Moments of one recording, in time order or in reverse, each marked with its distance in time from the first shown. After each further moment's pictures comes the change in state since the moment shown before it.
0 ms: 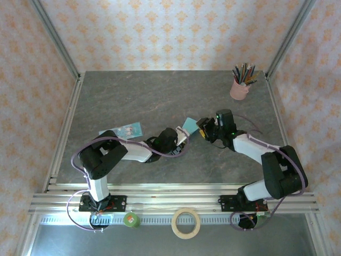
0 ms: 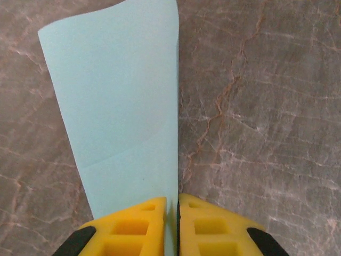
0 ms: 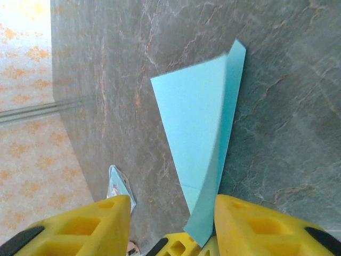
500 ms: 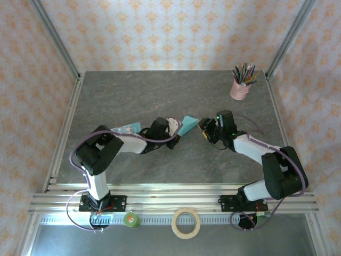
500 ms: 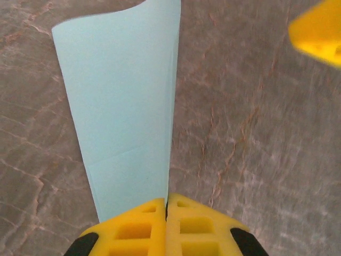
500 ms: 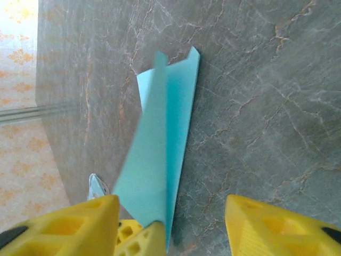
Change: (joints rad) left arm 0.174 0.003 0.055 -0.045 0.296 -0.177; right arm -0.003 -0.003 -0.011 -0.019 0.050 -0.091
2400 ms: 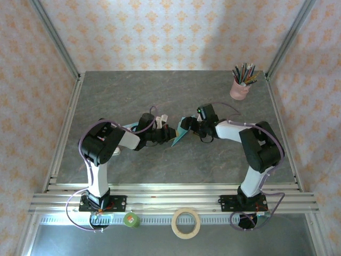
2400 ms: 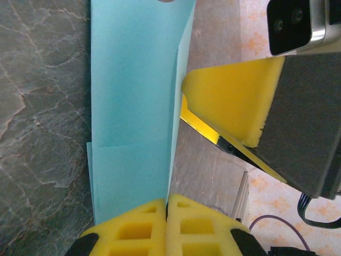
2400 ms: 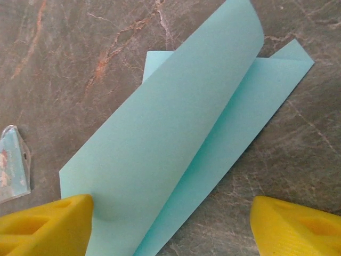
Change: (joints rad) left arm 0.168 0.113 -0.069 0.323 0.457 -0.857; right arm 0.114 0.364 0.285 -0.084 0.004 -0.421
